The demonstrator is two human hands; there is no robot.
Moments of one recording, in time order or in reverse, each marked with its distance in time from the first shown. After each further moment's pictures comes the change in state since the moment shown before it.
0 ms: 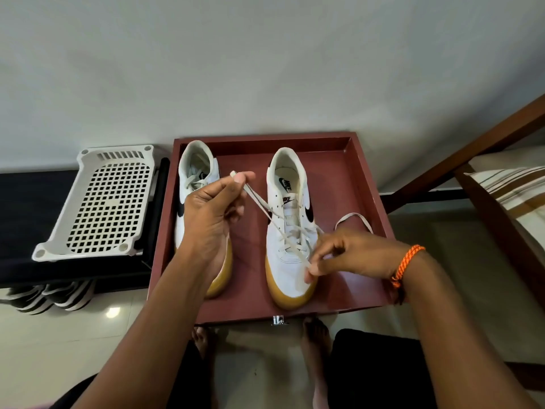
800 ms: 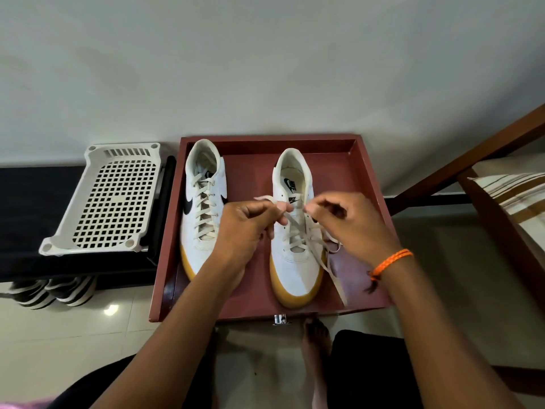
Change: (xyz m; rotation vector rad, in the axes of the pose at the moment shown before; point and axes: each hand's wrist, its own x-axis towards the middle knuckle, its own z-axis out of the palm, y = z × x) left_hand -0.012 -0.023 0.014 0.288 -0.139 -0.013; right_hand 0.021 -0.014 0.009 -0.049 0.701 -0.119
